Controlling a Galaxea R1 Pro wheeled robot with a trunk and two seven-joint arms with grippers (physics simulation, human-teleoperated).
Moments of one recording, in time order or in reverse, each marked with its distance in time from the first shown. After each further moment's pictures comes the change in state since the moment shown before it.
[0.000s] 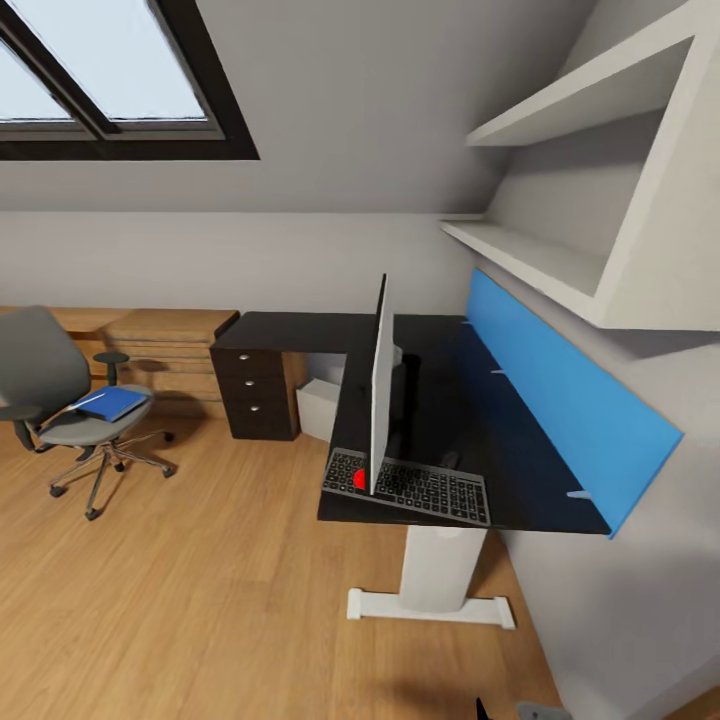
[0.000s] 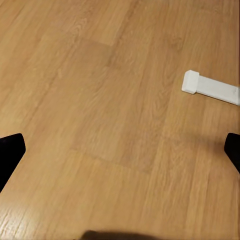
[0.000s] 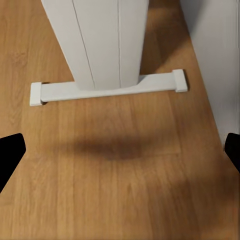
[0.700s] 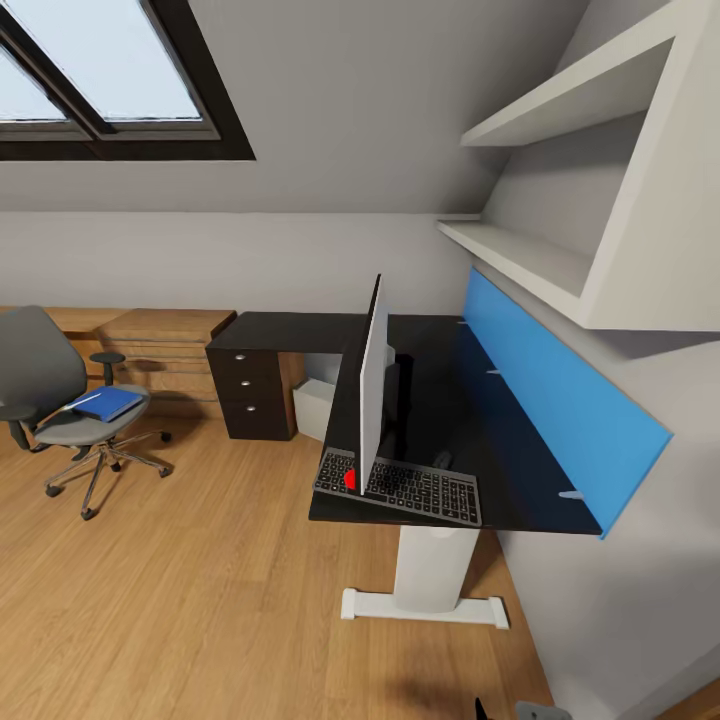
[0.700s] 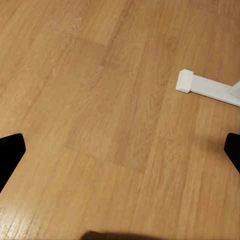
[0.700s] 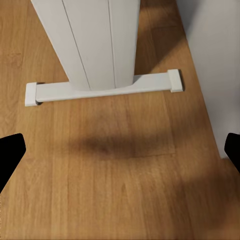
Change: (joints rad) left arm 0.000 0.000 0.000 0.000 0.000 -0.002 -0.001; right arm 0.000 0.003 0.000 0.000 -0.001 0.003 0.000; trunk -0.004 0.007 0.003
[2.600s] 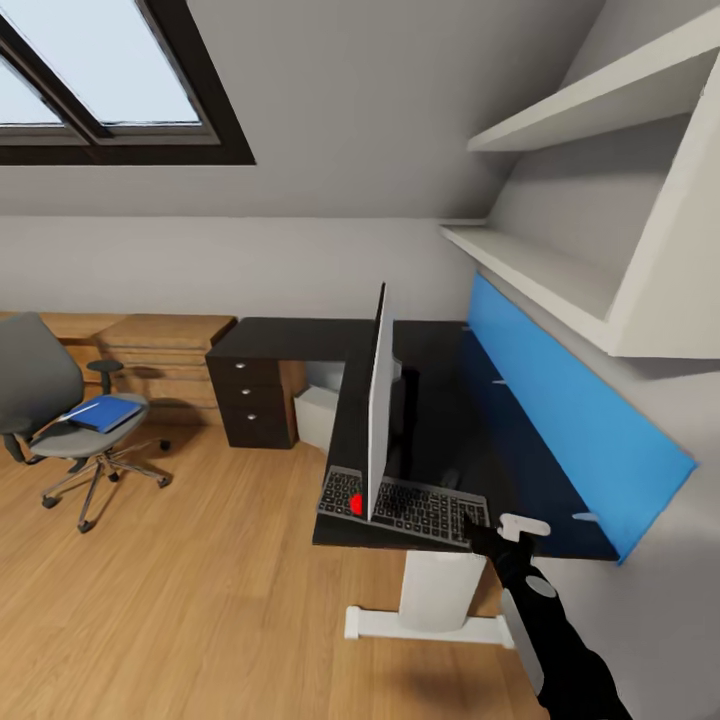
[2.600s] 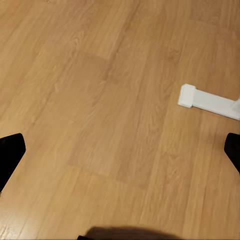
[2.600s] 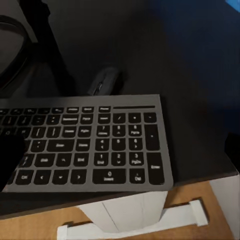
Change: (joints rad) left arm 0.000 0.009 0.001 0.000 0.000 0.000 -0.002; right arm -0.007 0.060 0.027 -1.029 -0.061 0.715 -0.088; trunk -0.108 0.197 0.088
